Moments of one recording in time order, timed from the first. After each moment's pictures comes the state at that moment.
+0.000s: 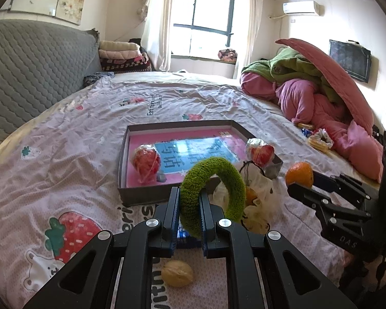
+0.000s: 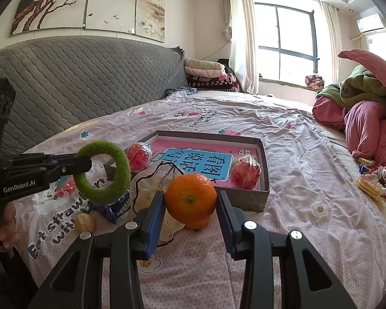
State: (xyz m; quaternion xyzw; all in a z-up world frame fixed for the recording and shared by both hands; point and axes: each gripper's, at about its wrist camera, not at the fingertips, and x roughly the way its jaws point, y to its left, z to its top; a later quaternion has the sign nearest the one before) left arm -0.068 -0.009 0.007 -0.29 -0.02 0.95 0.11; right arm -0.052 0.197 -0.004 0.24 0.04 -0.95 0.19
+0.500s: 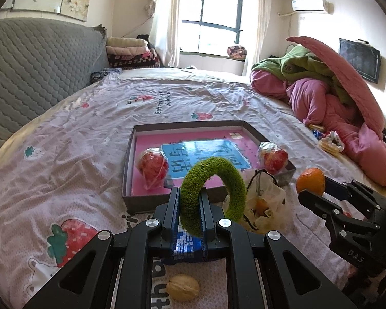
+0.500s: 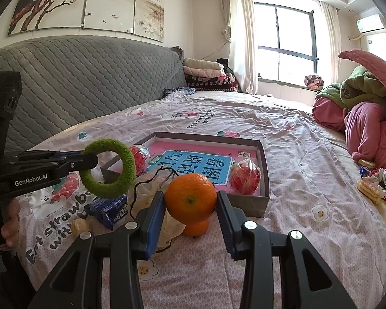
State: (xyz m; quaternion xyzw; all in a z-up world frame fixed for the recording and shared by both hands) left arm -0.092 -0.006 0.009 -0.30 -0.02 0.95 0.08; right arm -0.061 0.194 -0.001 0.24 0.04 -0.95 0.18
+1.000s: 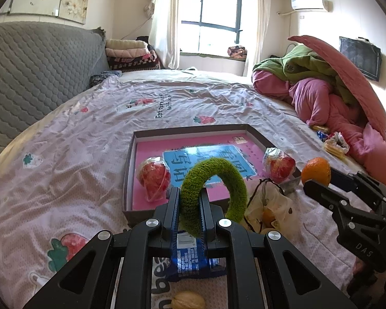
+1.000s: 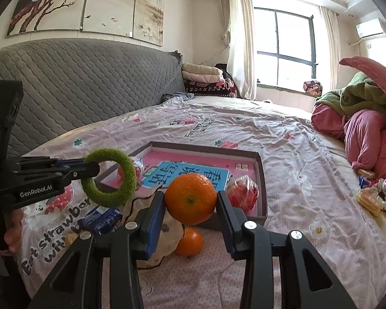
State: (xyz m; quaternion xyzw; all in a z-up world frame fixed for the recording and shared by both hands) left arm -0.112 -0.004 0.011 -0.30 -0.01 0.95 0.08; right arm -0.077 0.192 0.010 0.23 0.04 -0.96 0.18
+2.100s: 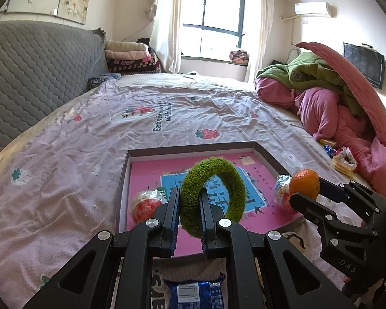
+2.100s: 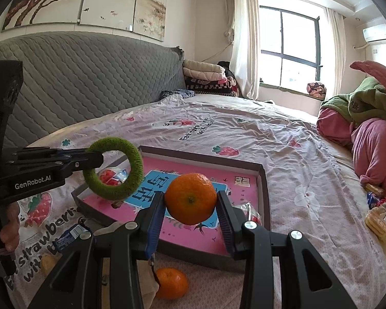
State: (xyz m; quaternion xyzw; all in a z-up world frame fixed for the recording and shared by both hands) left arm -0.176 -0.002 0.018 -0.29 -0.02 0.95 0.08; right arm -0.139 0.182 0.008 0.24 0.06 -0.95 0.18
